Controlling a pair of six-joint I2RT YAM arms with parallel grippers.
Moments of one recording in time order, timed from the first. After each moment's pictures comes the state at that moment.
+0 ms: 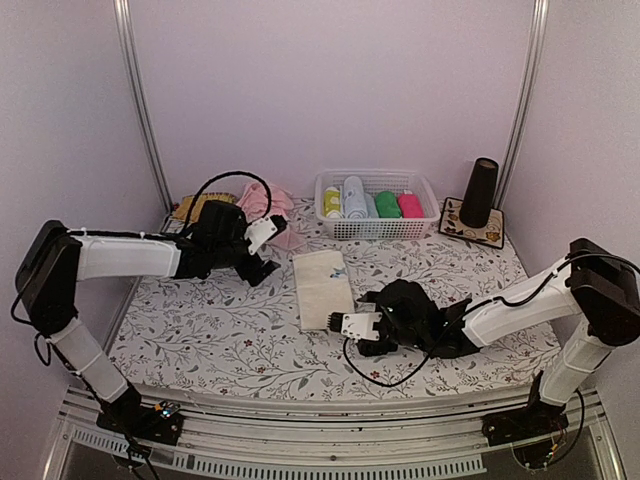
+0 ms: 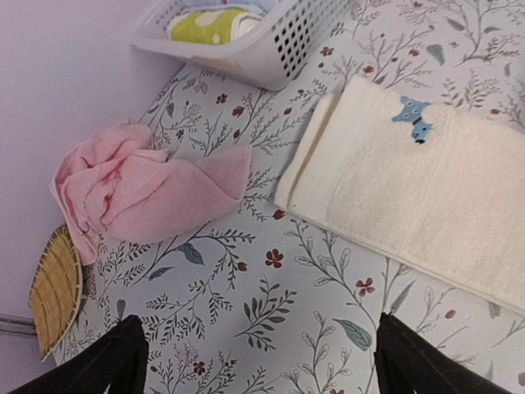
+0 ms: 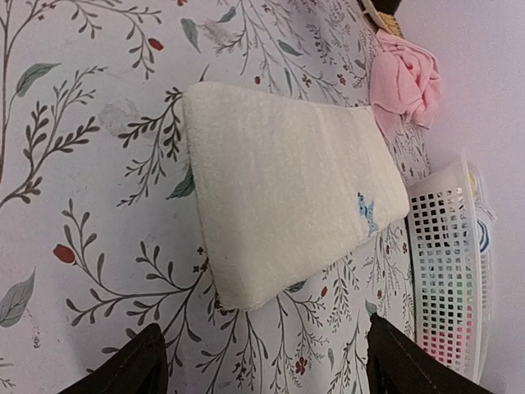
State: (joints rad) left arm -0.58 1.69 1.01 0.03 -0.11 0.51; right arm 1.06 1.63 0.72 0.28 0.31 -0.72
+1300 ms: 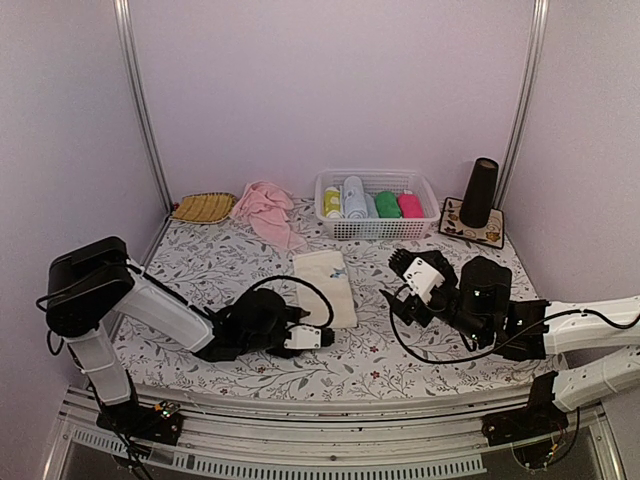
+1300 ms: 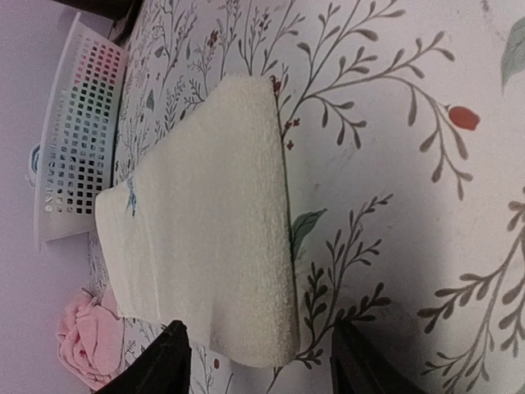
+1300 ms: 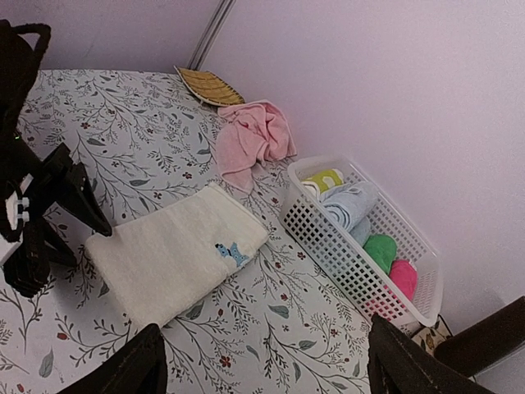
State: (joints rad) left arm -1.01 1.78 0.64 0.50 -0.23 0.93; right arm 1.05 1.12 0.55 0.35 0.42 -0.43
